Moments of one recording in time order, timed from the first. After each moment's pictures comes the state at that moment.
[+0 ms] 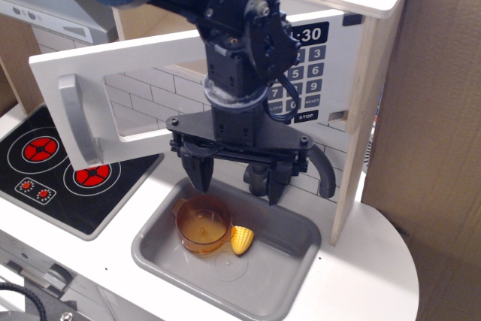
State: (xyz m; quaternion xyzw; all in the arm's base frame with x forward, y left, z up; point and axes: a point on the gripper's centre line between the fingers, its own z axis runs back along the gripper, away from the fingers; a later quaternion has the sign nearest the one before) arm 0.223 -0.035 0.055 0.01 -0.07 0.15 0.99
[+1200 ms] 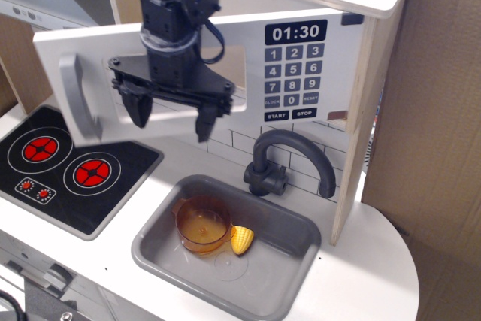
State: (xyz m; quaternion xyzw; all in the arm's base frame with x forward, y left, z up) arm 0.260 0.065 0.053 0.08 -0.10 0.14 0.98
